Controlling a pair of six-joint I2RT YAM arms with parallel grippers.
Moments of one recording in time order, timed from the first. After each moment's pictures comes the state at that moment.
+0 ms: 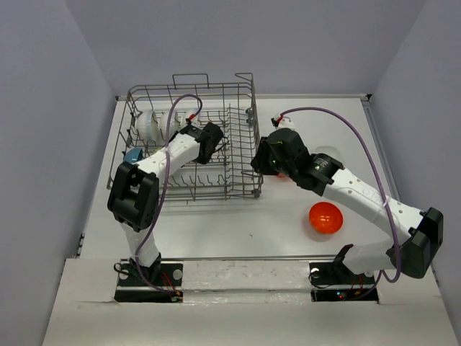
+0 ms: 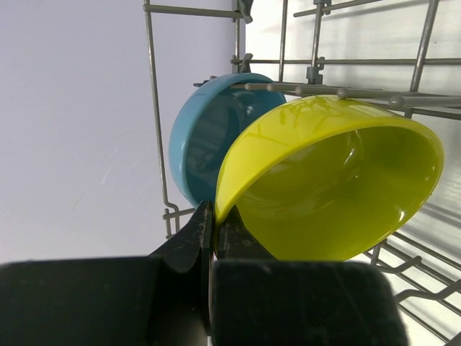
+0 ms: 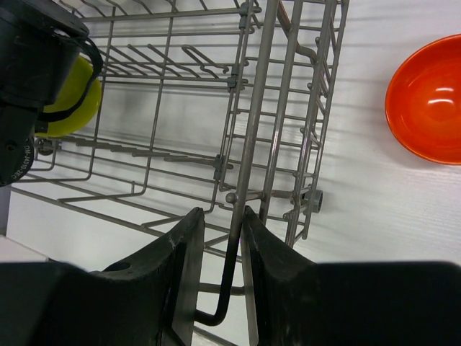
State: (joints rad) left arm -0.54 1.81 1.43 -1.14 -1.14 -0.23; right arm 0.82 1.33 1.25 -0.51 0.27 0.69
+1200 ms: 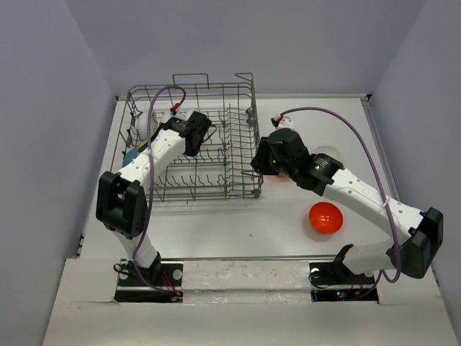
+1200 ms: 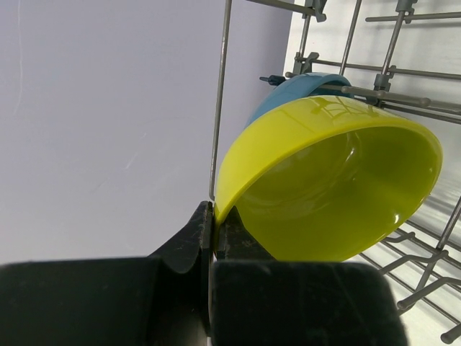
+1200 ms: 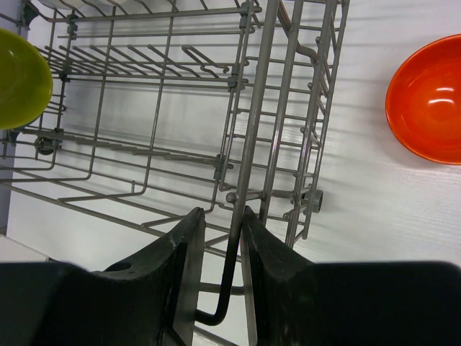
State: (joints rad) left arm -0.46 1.70 1.48 -1.19 -1.16 -0.22; right arm 0.82 1.33 1.25 -0.51 0.27 0.69
